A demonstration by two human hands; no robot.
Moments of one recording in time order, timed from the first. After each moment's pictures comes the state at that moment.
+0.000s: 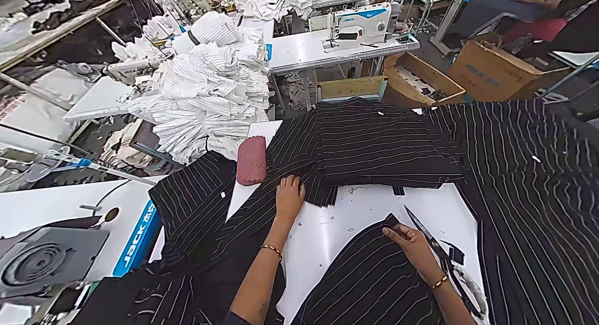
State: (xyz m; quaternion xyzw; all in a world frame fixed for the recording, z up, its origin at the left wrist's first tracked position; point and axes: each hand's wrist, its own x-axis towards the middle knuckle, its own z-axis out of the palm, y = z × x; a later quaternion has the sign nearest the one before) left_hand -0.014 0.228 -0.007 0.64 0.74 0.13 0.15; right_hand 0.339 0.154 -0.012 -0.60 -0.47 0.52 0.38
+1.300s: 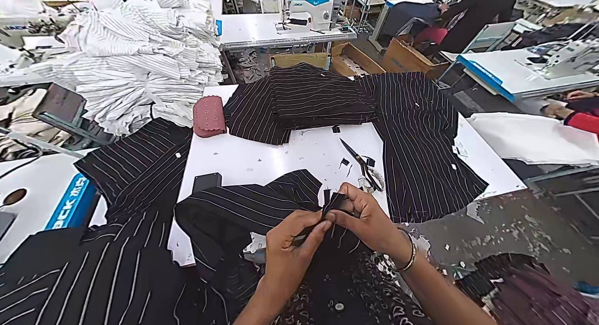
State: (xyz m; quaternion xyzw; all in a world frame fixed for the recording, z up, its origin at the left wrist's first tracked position) left_hand 0.128 -0.079 0.136 0.59 0.38 0.63 0.33; right_hand 0.309 -0.035 0.175 -0.37 -0.63 0.57 0.38
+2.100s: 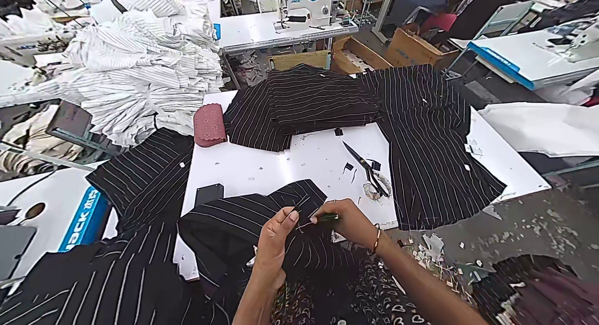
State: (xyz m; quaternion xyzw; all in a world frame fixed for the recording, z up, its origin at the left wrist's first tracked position) left_hand 0.110 -0.053 0.131 0.28 0.47 0.55 0.63; right_hand 0.310 0.006 0.094 -0.40 -0.77 0.45 0.24
